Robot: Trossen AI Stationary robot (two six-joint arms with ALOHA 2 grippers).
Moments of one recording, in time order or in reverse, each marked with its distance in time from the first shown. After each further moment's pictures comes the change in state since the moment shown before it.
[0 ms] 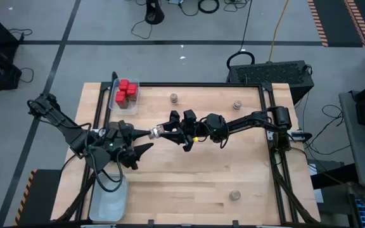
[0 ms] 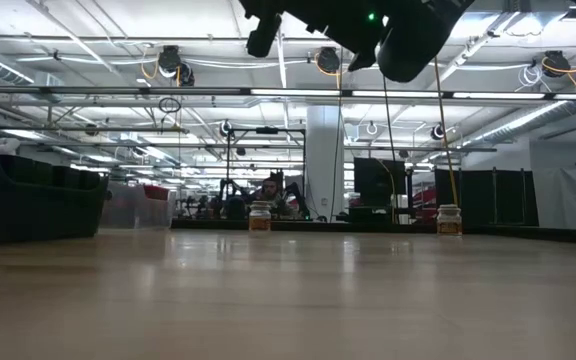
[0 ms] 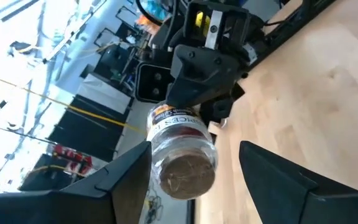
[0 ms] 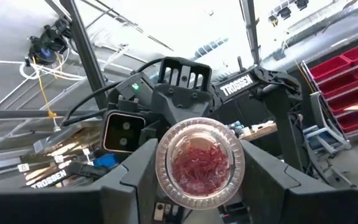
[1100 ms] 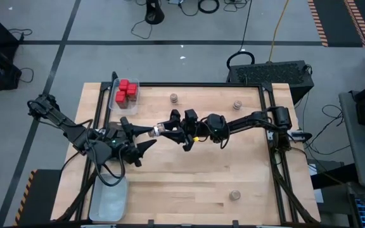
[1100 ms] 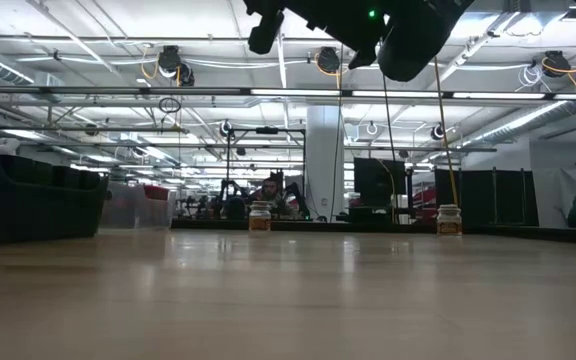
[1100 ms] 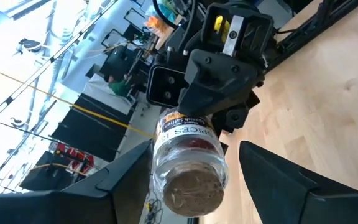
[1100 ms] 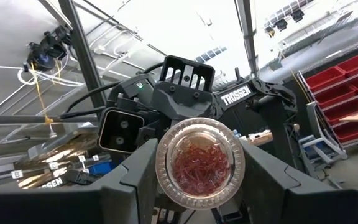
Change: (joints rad) left arm 0.051 0.001 -0.001 0.110 0.033 0.069; right arm 0.004 0.000 0.001 0.024 0.030 -0.015
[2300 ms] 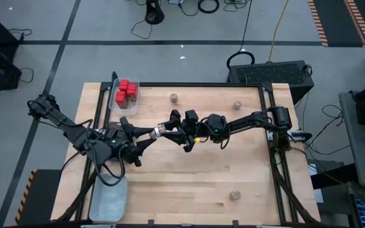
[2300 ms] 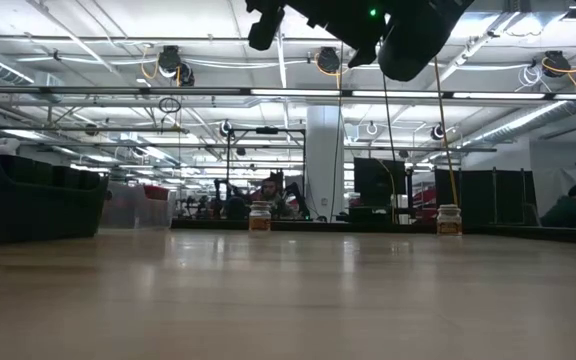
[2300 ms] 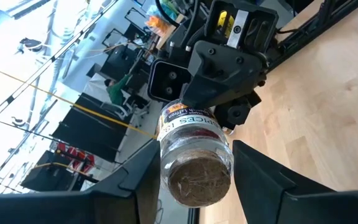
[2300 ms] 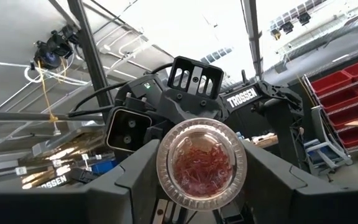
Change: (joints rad) left arm 0.002 0.000 0.000 0.000 -0.003 -0.003; right arm 0.001 0.000 0.000 0.016 -0.014 -0.019
